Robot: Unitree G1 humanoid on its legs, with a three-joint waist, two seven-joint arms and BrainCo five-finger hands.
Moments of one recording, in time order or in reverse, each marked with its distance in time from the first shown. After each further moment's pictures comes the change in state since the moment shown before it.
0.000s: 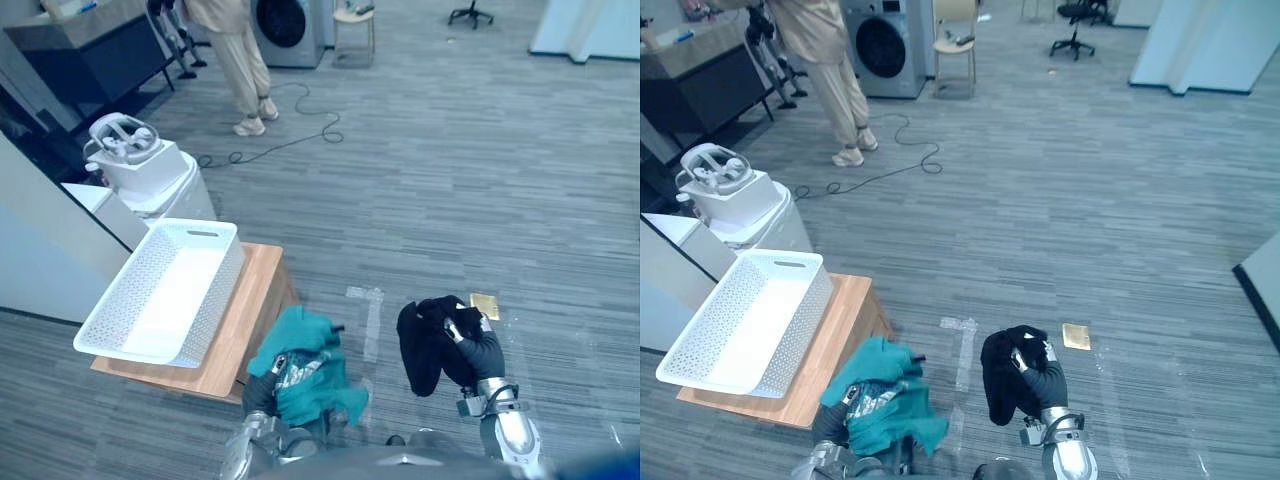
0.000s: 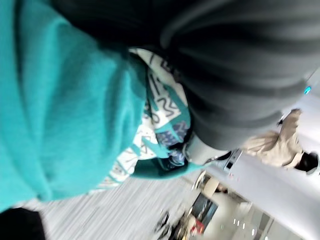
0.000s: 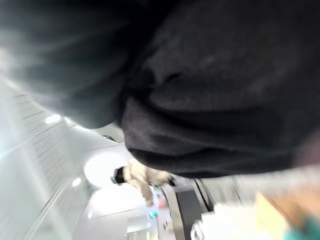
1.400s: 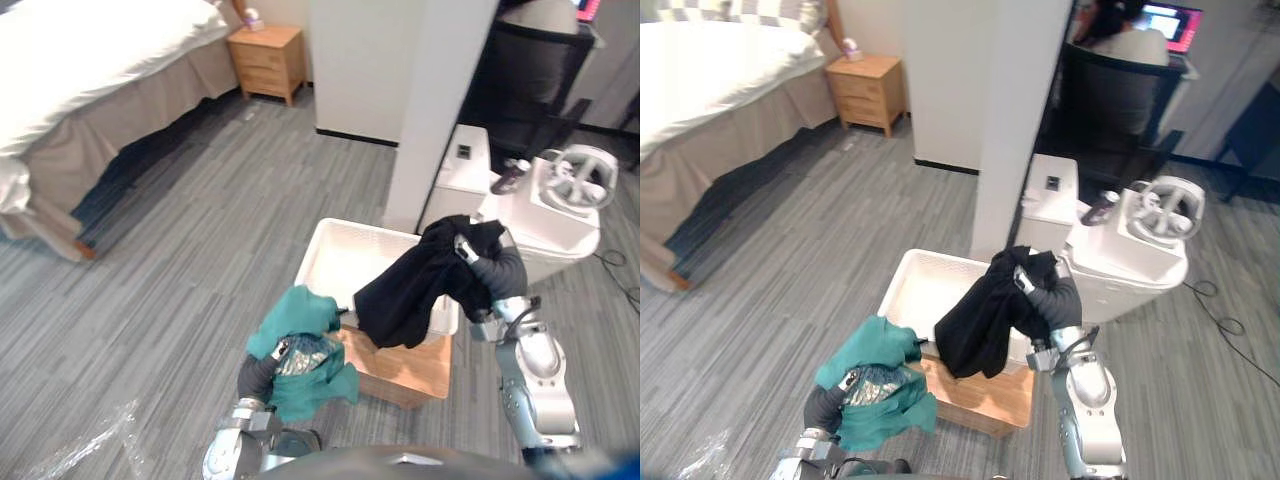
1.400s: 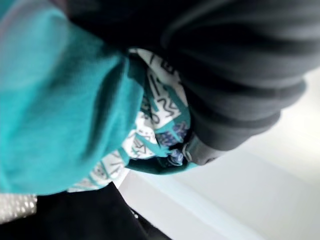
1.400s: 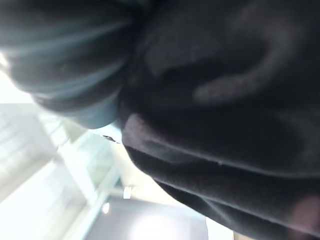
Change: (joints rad) left arm 0.123 0.061 -0.032 -0.343 0.169 0.118 -0.061; right arm -0.304 -0.153 -0.049 -0.676 -0.109 0.451 -0.197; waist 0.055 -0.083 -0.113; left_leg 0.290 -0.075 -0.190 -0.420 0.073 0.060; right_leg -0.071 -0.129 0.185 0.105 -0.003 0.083
